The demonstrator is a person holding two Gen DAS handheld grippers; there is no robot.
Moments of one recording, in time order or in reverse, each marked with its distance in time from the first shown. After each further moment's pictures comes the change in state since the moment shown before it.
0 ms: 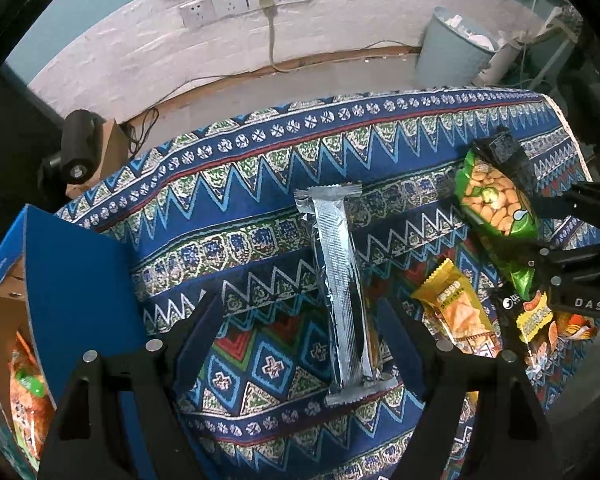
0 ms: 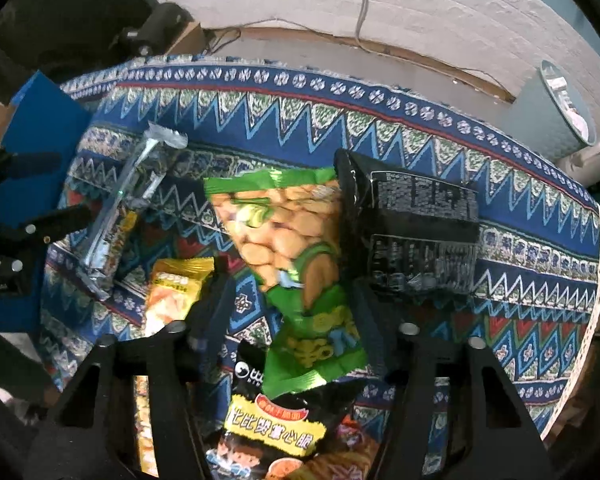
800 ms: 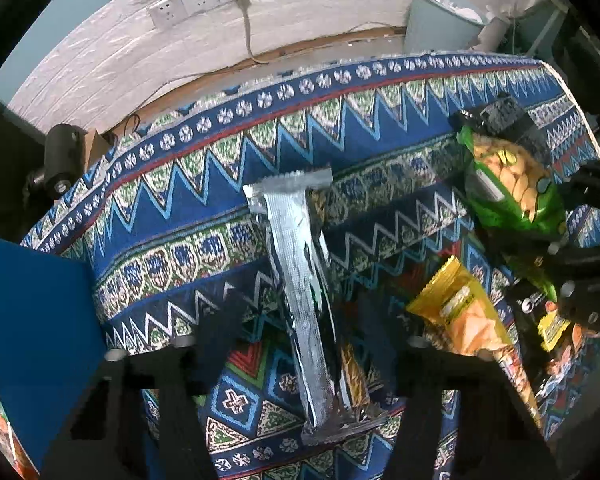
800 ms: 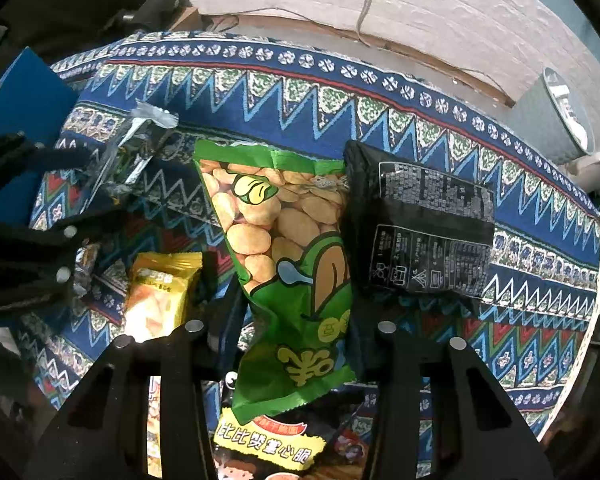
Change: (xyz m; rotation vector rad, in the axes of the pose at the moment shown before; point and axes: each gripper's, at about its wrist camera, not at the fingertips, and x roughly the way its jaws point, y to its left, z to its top) left arm 0.036 -0.030 -0.002 0.077 0.024 0.011; right arm 0.010 0.008 -0.001 -0.026 0.013 -0.034
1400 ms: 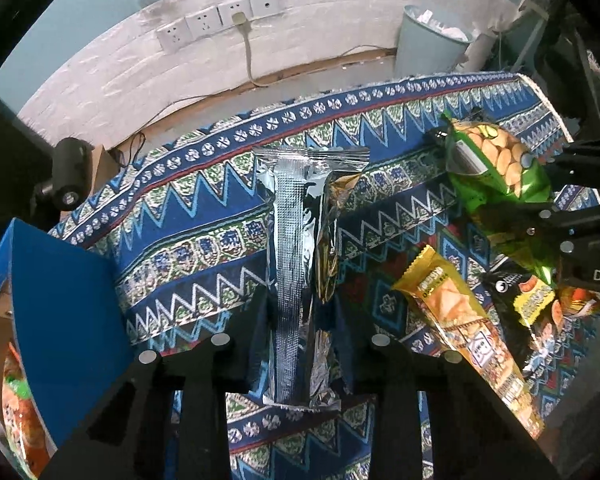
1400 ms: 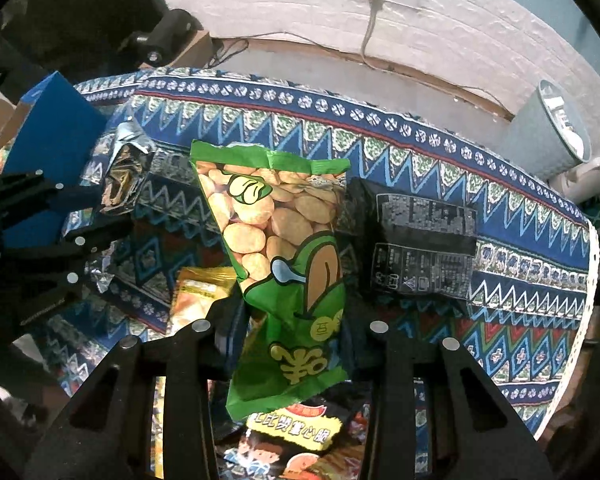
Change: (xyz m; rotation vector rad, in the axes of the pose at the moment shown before) left arm -0.045 -0.001 -0.029 0.007 -0.099 -0.013; right arm -0.040 0.008 0.002 0.012 -0.069 0.032
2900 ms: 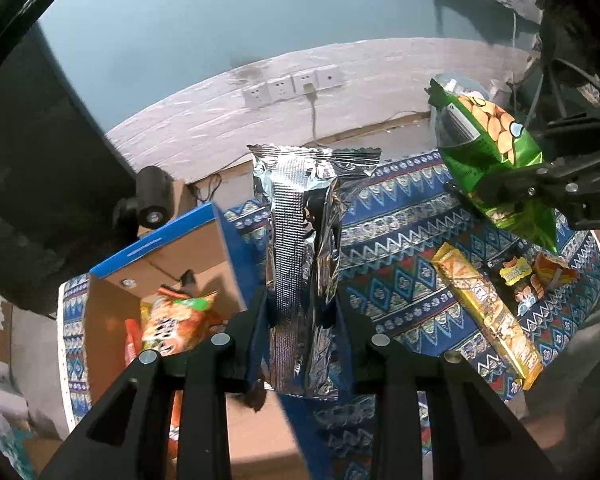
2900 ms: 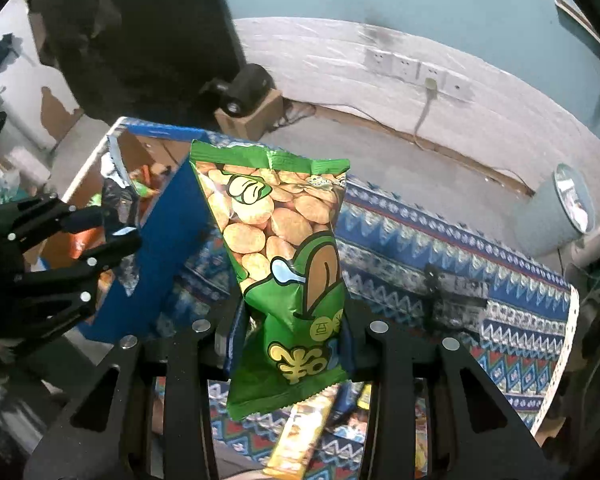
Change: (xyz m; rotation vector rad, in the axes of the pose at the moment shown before) left arm -0.143 0.066 -0.066 -0.055 -0.226 0.153; right arm -0.114 0.112 0.012 -0.145 -0.196 0.098
